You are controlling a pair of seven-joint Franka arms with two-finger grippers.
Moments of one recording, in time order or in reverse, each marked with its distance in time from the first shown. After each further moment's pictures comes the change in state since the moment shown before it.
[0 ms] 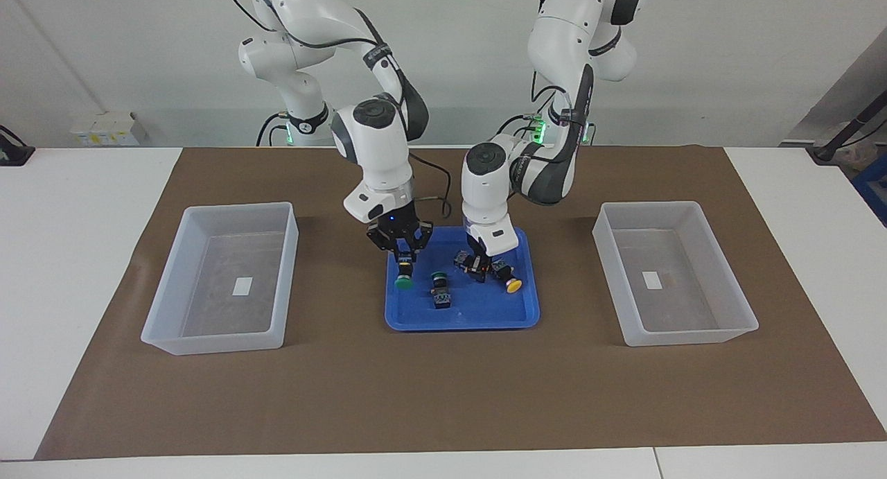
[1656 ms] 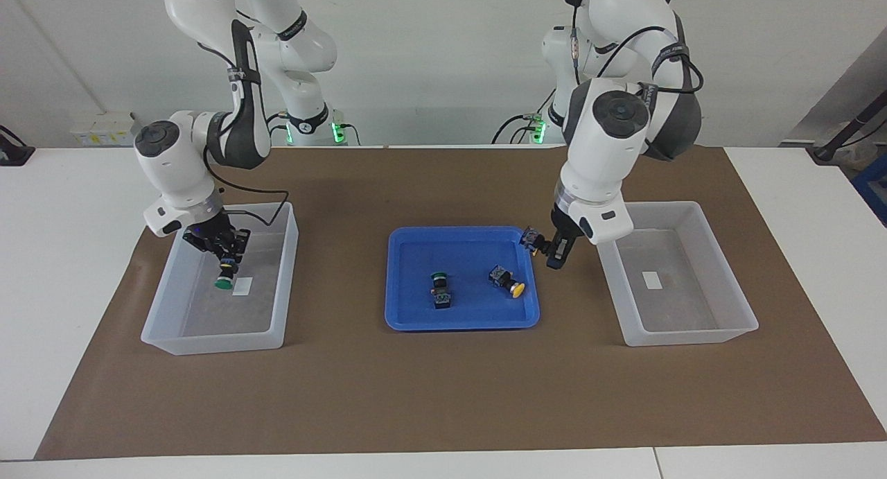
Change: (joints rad) left arm 0.263 -0.074 0.006 0.416 -0.169 -0.564 0.456; right arm -0.606 -0.075 -0.007 -0.274 -0.001 0.037 -0.640
